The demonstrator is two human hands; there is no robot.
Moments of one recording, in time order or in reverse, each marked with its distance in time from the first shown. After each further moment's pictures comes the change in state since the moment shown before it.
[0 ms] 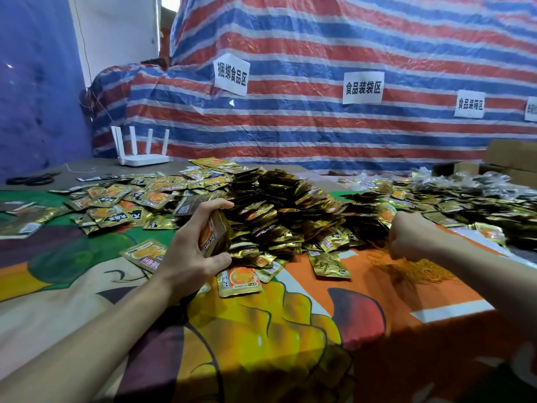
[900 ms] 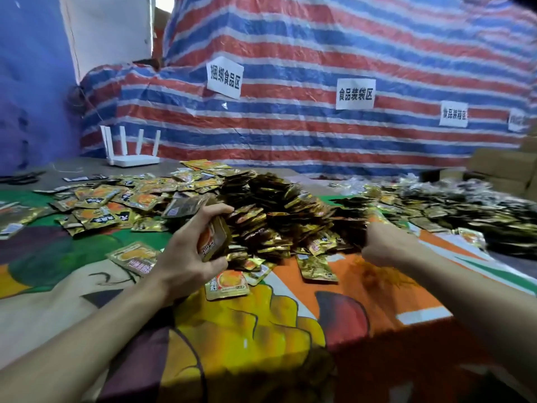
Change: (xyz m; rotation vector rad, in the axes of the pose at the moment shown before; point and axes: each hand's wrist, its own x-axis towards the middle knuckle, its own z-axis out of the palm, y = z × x) left_hand 0.006 -0.002 0.009 0.060 -0.023 0.062; right_hand -0.010 -0.021 0.008 -0.074 0.059 0.011
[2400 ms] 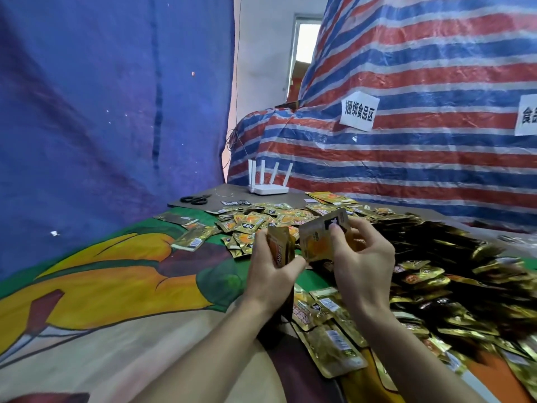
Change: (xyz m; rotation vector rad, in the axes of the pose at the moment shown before) left_hand -0.001 -0.065 -0.084 -0.116 0.549 -0.416; right_hand -0.048 -0.321 -0.002 1.556 0.427 -0.466
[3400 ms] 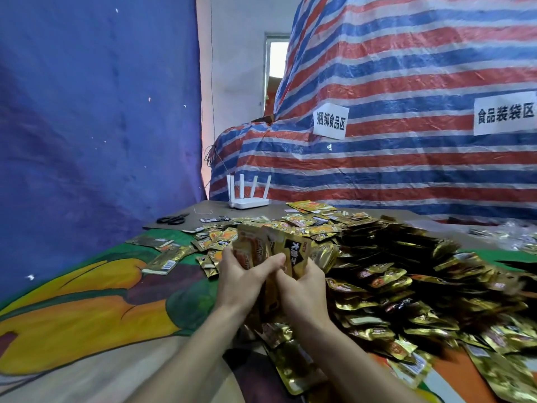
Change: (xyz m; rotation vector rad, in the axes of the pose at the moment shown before) left_hand 0.011 0.014 0.012 0.004 0.160 -0.219; right_hand -0.021 0.020 0.020 0.324 -0.218 0.346
